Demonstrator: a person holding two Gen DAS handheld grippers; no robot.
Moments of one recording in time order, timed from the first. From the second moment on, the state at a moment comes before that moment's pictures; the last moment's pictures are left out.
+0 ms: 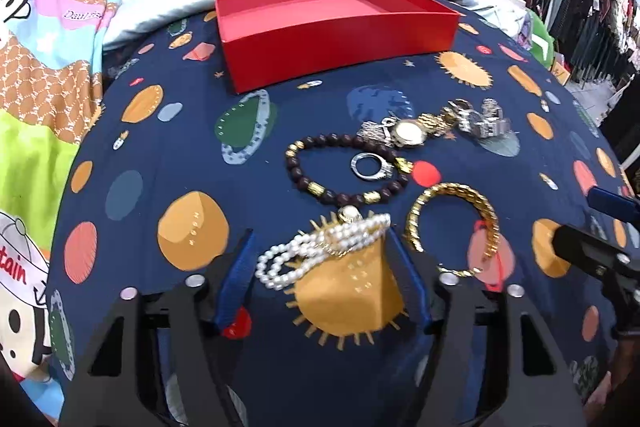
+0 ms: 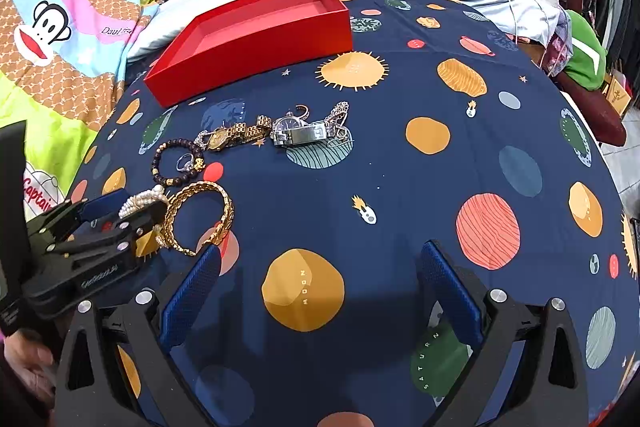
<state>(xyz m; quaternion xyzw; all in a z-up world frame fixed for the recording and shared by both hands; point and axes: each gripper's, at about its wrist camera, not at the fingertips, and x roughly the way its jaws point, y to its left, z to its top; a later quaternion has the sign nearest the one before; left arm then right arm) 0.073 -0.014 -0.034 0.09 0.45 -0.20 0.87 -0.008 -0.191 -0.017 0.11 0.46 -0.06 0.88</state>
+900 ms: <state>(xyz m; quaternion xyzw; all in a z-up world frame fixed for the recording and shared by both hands) 0.064 -0.030 -0.028 0.03 0.47 -0.23 0.85 -0.003 -0.196 -0.019 0.12 0.46 -0.06 0.88</state>
